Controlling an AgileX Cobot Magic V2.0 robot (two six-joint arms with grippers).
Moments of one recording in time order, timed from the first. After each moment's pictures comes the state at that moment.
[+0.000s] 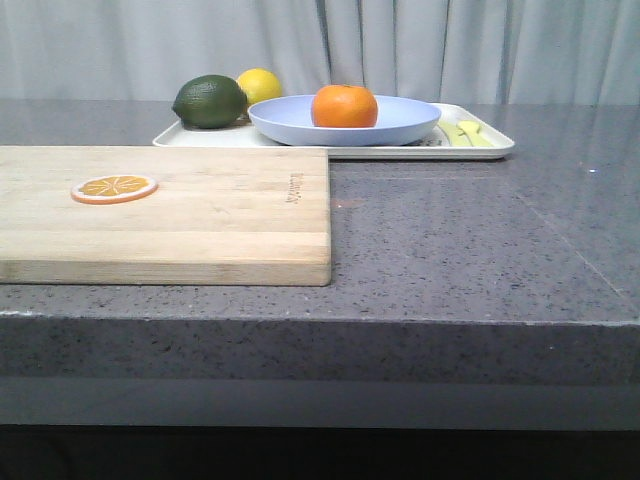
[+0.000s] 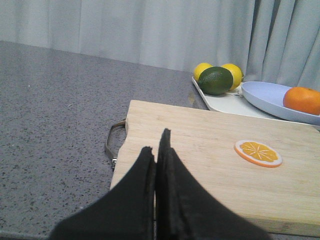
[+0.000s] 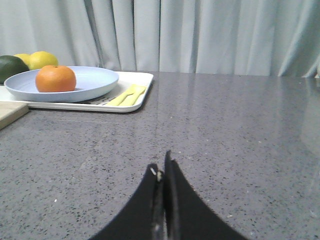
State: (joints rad) left arm -0.07 0.00 0.01 -0.07 0.09 -0.07; right arm 0.04 -0.01 0.03 -0.03 0.02 0.07
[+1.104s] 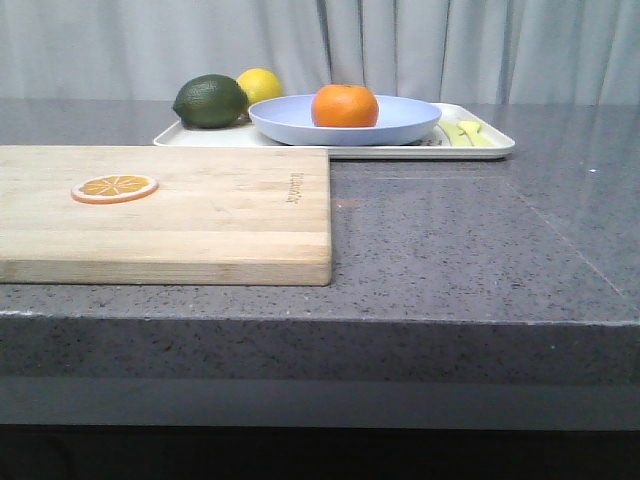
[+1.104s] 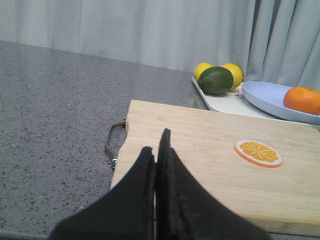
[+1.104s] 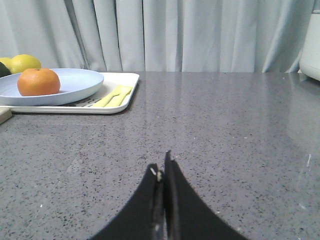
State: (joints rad) left arm -0.07 0.00 0.01 -0.07 0.09 -0.07; right arm -0.01 -0.01 0.03 -0.04 0.02 0.10
